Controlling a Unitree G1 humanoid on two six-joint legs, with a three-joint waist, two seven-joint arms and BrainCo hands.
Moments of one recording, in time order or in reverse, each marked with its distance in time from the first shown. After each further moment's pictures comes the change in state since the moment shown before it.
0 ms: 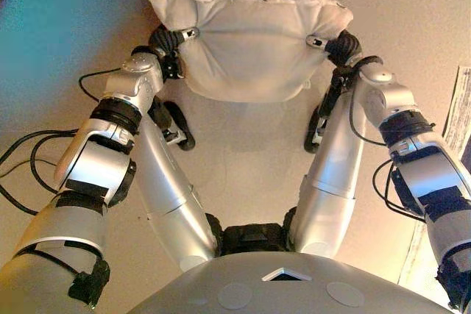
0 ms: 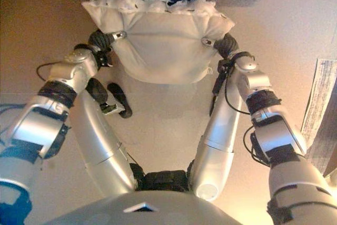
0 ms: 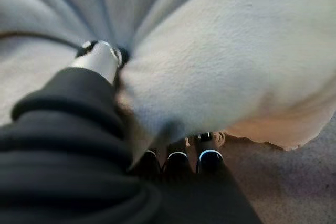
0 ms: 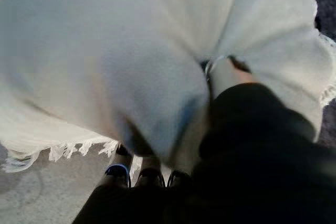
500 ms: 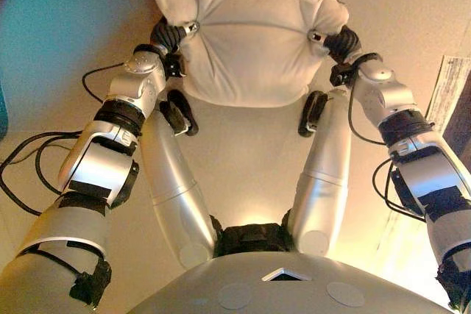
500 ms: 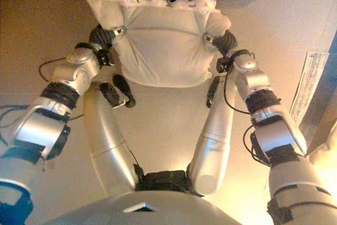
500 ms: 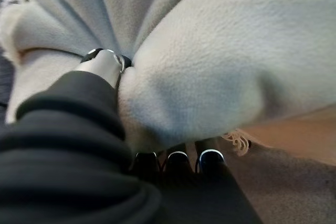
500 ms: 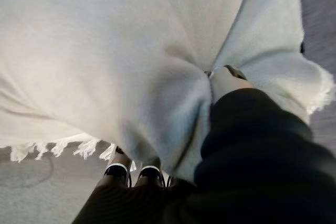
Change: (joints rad) left arm 0.056 -0.021 0.062 -0.037 0.028 -0.131 -0.009; right arm 0.018 -0.011 -0.015 -0.063 -0.031 -0.059 -0.037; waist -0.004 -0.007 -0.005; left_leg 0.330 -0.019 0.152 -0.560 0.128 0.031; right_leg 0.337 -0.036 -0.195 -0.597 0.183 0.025
